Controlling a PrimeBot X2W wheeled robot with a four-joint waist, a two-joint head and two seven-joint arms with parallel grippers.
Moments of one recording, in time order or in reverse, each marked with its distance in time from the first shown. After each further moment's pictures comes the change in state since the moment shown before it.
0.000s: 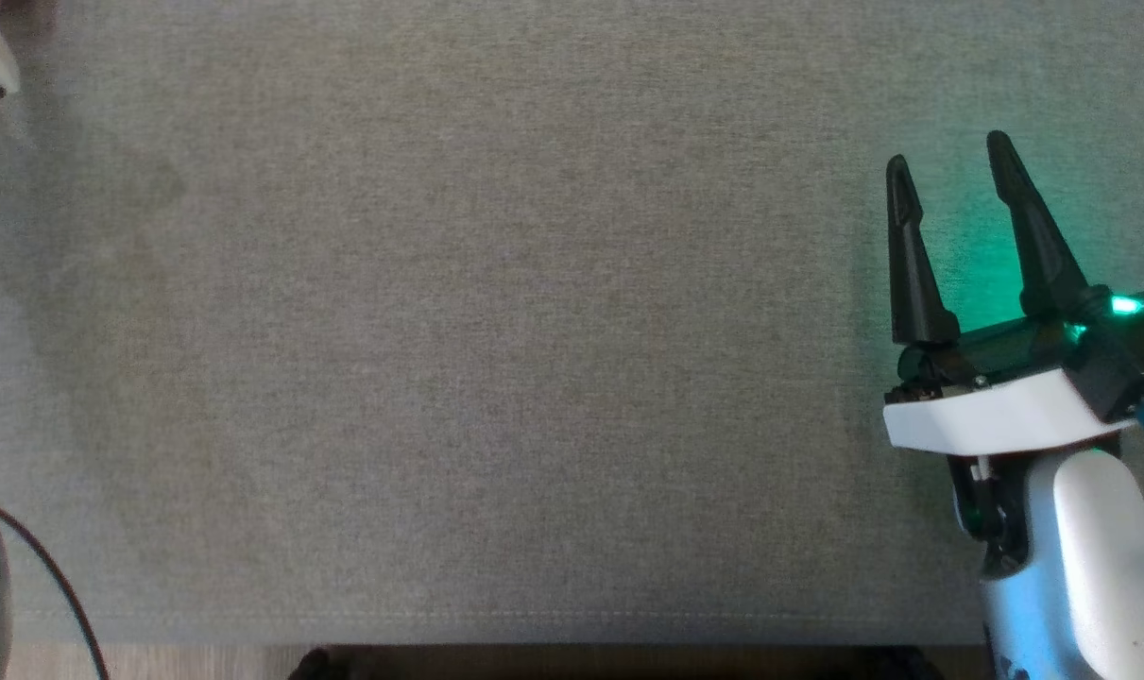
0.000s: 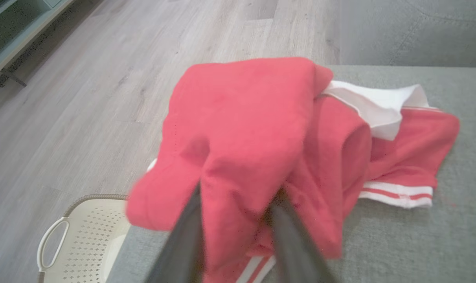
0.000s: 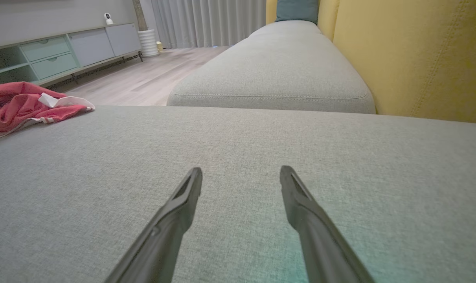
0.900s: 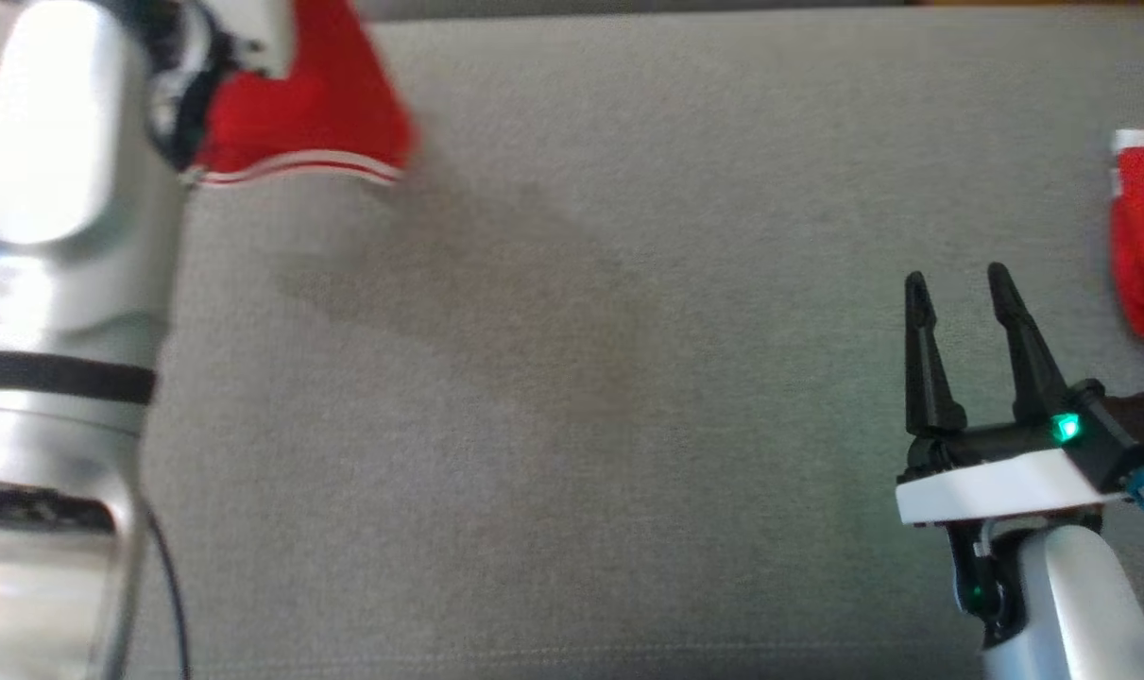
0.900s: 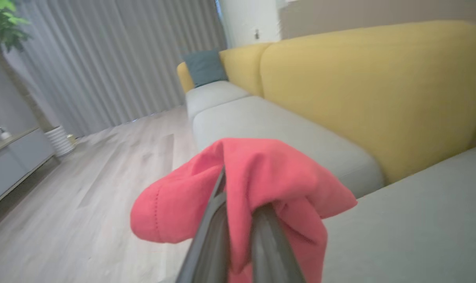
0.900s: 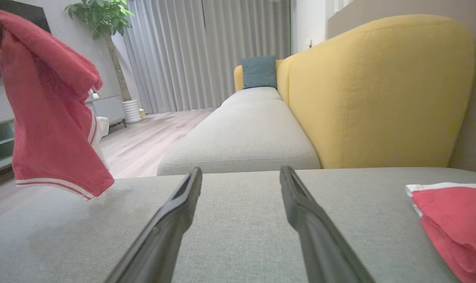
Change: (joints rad) left arm -0.011 -0.143 -0.235 -0.175 0.013 -0.199 -0.069; right arm 0.104 0.001 -0.042 0.183 0.110 0.000 -0.101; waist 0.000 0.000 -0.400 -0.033
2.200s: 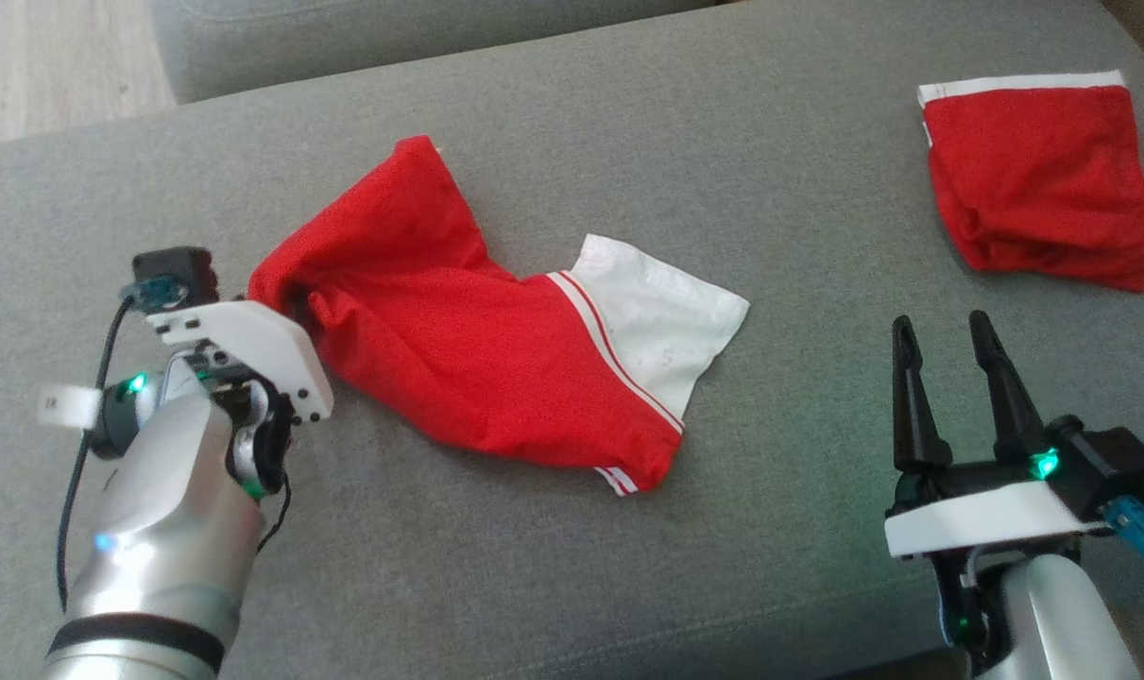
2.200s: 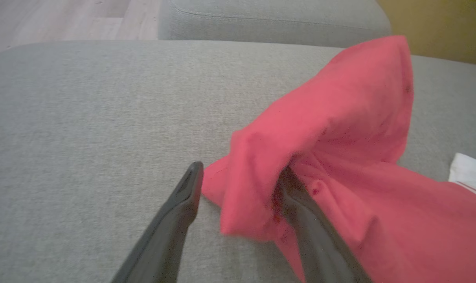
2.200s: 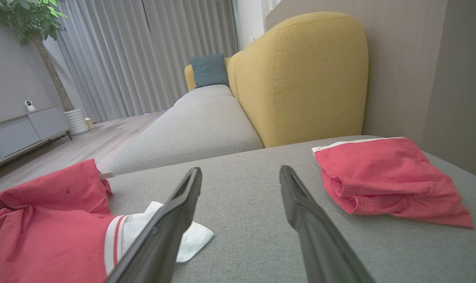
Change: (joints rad) left arm 0.506 -0.051 0.021 0.062 -0.303 0.223 0.023; right arm 0.035 0.001 0.006 0.092 0.047 0.000 -0.044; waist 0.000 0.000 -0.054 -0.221
